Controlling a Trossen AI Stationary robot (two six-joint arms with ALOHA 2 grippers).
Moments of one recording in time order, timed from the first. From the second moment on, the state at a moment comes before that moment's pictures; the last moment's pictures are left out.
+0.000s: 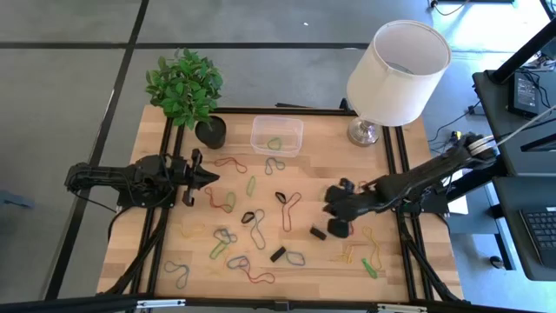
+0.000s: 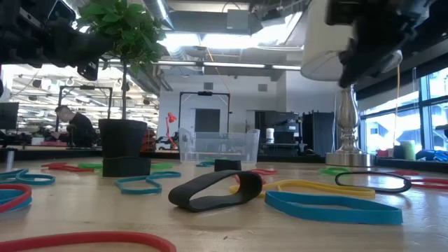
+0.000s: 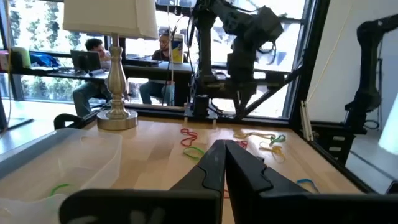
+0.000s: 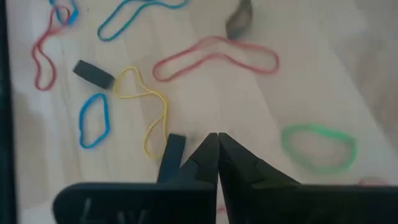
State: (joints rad) left arm -0.01 0.04 0.01 0.10 -0.02 -0.10; right arm 0.41 1.29 0.84 -0.52 0.27 0.72
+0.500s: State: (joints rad) left arm -0.10 0.72 0.46 -0.19 -0.33 -0.22; right arm 0.43 1.13 0.68 -0.53 0.26 0.69
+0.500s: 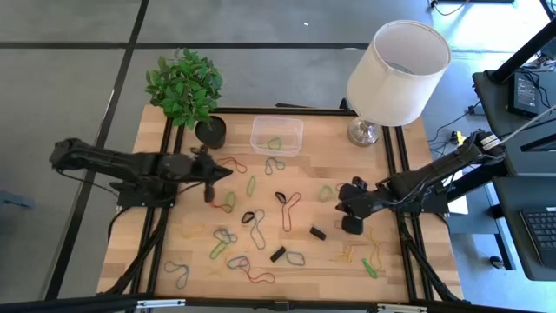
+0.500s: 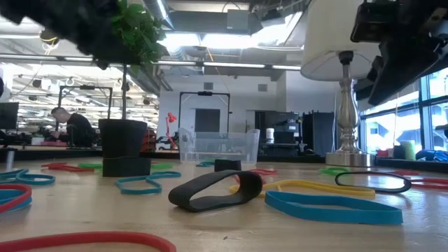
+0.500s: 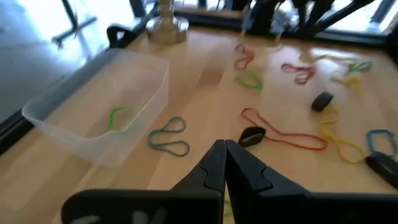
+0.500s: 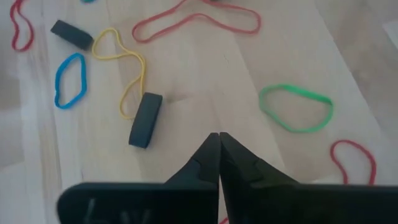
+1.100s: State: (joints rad) left arm -0.03 1.15 0.63 -0.19 -0.24 -0.32; right arm 0.43 1.13 0.68 -0.53 0.26 0.62
